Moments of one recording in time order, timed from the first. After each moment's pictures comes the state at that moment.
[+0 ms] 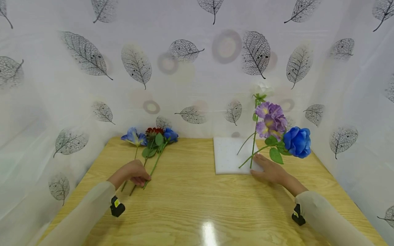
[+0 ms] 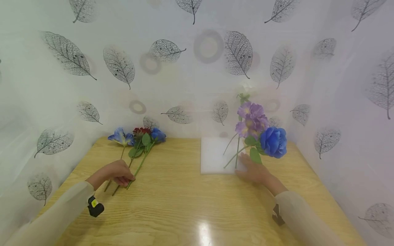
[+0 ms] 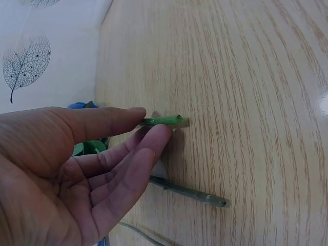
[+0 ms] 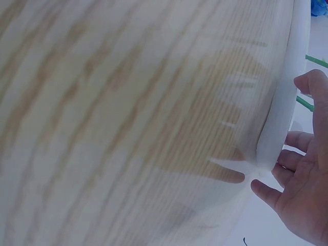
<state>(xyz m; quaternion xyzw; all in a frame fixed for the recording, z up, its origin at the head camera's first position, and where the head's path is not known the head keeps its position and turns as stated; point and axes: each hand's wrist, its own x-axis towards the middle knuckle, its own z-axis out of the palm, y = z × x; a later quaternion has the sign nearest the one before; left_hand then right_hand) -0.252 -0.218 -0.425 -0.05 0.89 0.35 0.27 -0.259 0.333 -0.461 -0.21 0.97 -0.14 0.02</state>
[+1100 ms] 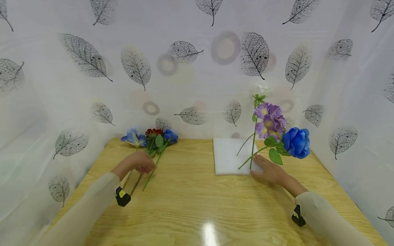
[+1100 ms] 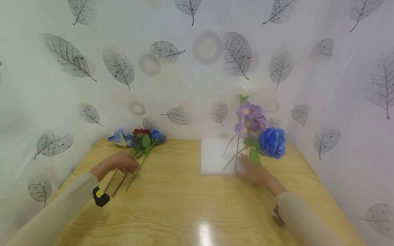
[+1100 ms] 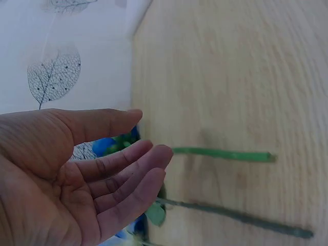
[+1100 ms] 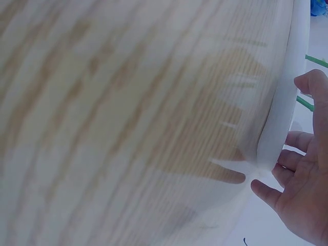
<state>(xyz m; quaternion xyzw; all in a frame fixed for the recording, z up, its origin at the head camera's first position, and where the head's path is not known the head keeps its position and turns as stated) -0.272 -0.206 -0.394 0.03 0.91 0.34 0.24 -0.258 0.332 -0.462 -0.21 0.97 -0.15 0.02</state>
